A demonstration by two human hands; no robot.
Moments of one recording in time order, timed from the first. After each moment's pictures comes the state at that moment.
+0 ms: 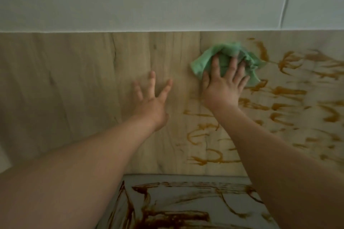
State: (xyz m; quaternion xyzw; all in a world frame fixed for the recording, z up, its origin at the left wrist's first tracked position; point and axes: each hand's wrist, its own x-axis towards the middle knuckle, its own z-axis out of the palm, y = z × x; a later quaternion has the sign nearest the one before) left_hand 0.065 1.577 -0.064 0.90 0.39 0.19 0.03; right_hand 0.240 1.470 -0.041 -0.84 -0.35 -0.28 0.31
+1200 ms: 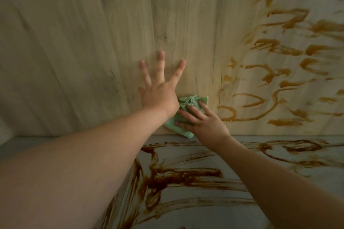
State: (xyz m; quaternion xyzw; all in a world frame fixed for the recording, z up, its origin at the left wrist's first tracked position) left_hand 0.072 1.571 -0.175 0.90 0.38 0.21 0.06; right_hand 0.231 1.478 -0.301 -0.62 -0.68 -0.39 -0.08
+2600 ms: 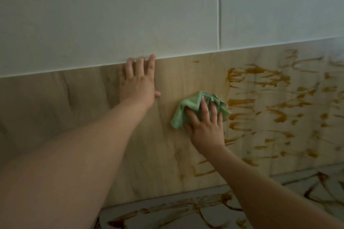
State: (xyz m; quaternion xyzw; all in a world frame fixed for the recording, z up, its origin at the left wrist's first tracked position) left_hand 0.160 1.540 0.051 0.87 0.31 0.34 -0.19; right_hand 0.301 1.400 -0.116 -0.85 -0.39 -0.27 0.22
